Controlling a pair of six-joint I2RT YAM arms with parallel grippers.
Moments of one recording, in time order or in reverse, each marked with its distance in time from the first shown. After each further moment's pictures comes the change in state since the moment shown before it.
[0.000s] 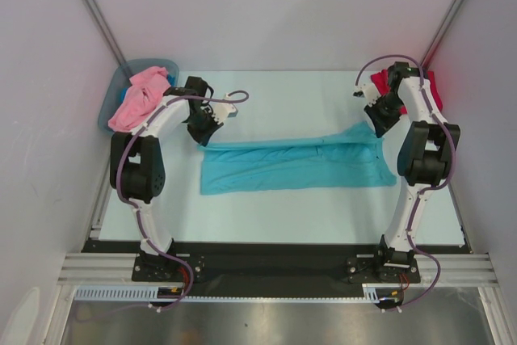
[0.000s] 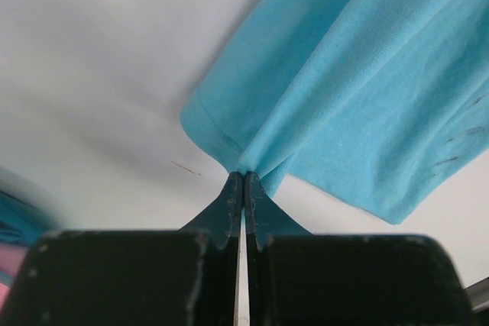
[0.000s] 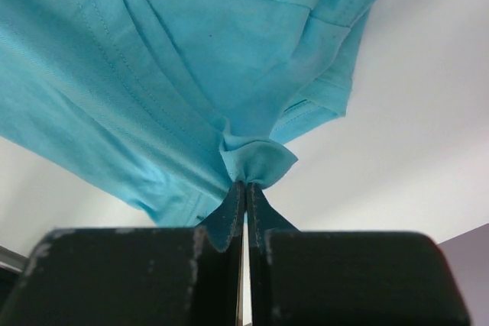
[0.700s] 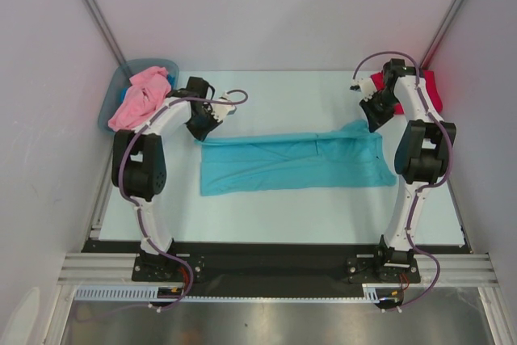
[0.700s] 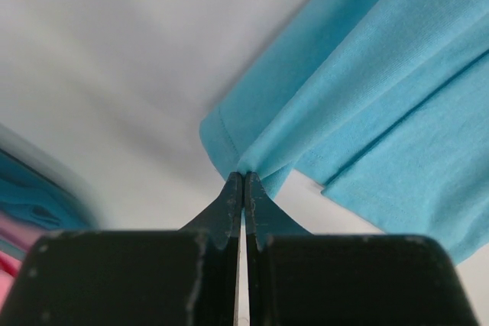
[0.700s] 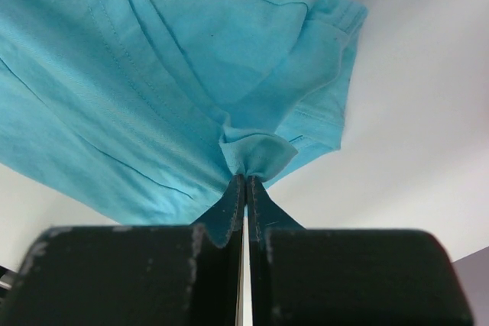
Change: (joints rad) left arm 0.000 0.027 -0.022 0.126 -0.106 -0.031; right arm 0.021 0.031 0.038 0.053 -0.052 0.085
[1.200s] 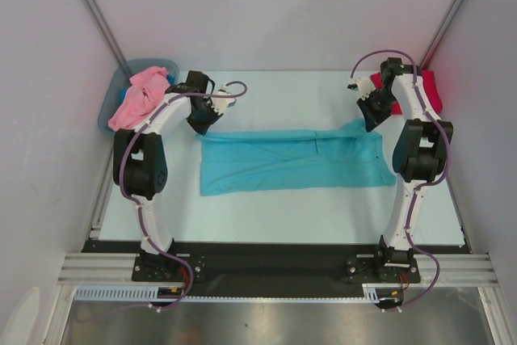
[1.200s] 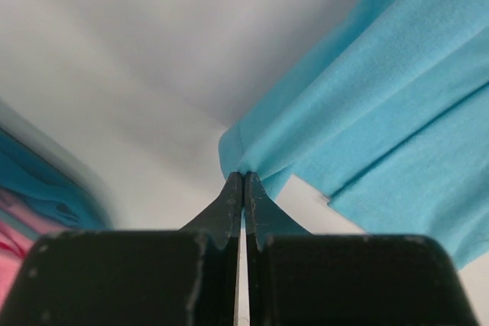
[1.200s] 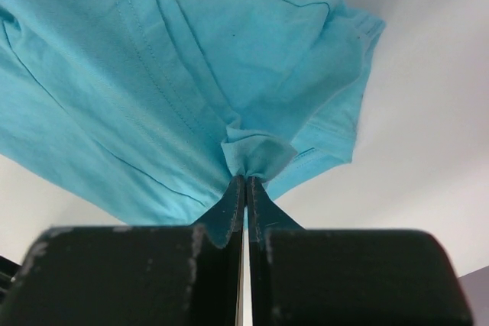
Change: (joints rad) left arm -0.001 0.021 0.087 -0.008 -0.002 -0.064; right arm 0.014 0.033 0.057 -0.043 -0.035 0.010
